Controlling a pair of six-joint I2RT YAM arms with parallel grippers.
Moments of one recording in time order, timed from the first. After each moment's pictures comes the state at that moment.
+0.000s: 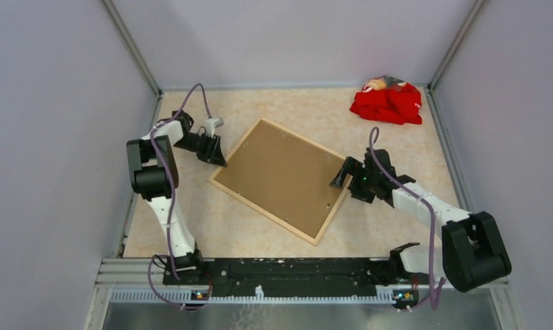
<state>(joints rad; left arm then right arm) 0.15 2.08 1.45 -0.84 0.80 0.65 0.32 1.24 0.58 -0.22 -0.17 0.74</state>
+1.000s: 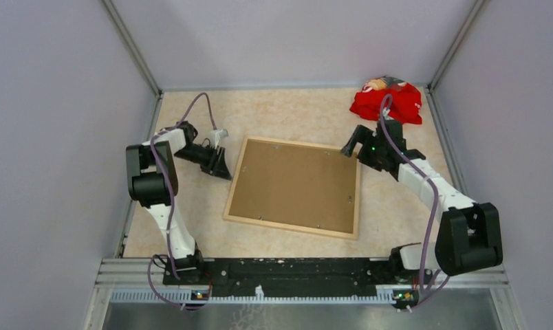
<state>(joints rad) 0.12 1.97 1.28 -0.88 0.84 0.68 0.21 1.33 0.87 -0.28 -0.11 0.60</state>
